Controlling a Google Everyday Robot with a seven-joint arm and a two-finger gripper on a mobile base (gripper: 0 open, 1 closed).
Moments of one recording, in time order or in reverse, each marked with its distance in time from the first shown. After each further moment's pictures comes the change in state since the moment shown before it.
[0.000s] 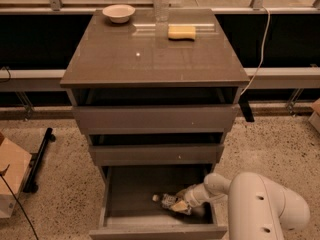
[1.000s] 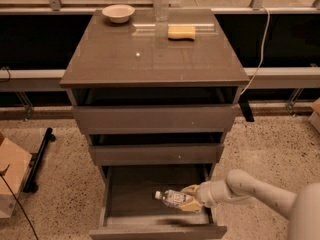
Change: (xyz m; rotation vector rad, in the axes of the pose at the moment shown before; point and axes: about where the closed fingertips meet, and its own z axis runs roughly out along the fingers) arm -0.060 0.074 -0.131 -0.061 -0.171 -0.161
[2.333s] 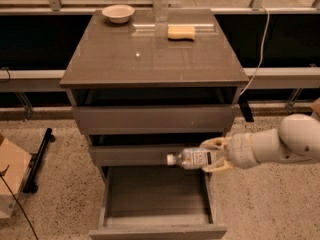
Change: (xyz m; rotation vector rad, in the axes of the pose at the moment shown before) arm -0.236 0.070 -0.257 0.162 0.042 -0.600
